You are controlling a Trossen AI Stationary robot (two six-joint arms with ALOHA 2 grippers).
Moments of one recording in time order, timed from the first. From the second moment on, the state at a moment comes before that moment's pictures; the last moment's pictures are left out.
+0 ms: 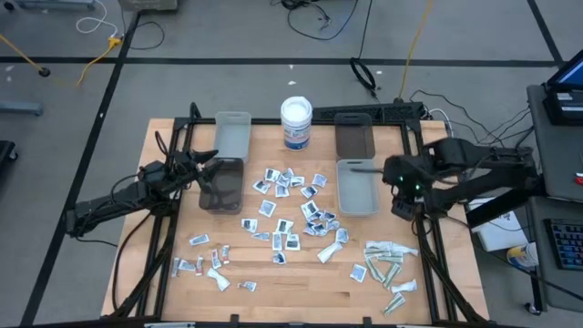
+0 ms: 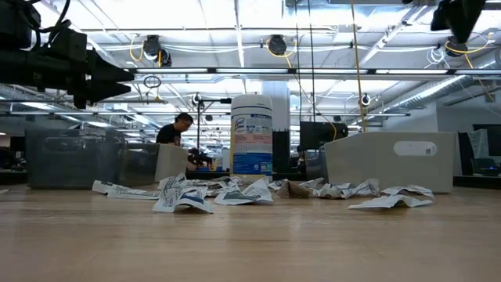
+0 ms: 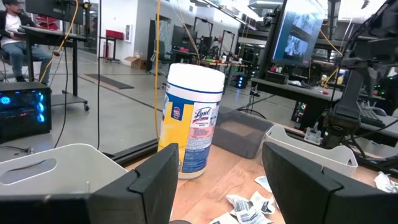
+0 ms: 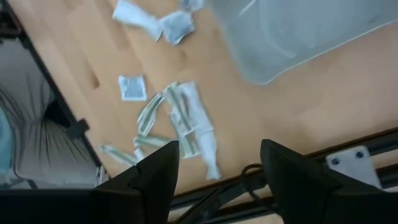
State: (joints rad) left arm 0.35 0.01 0.02 0.07 -0.18 -0.17; right arm 0.10 1.10 1.31 -1.55 -0.18 0.60
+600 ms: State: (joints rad) left arm 0.35 0.01 0.02 0.07 -0.18 -0.17; right arm 0.50 1.21 1.31 -1.52 -0.07 0.91
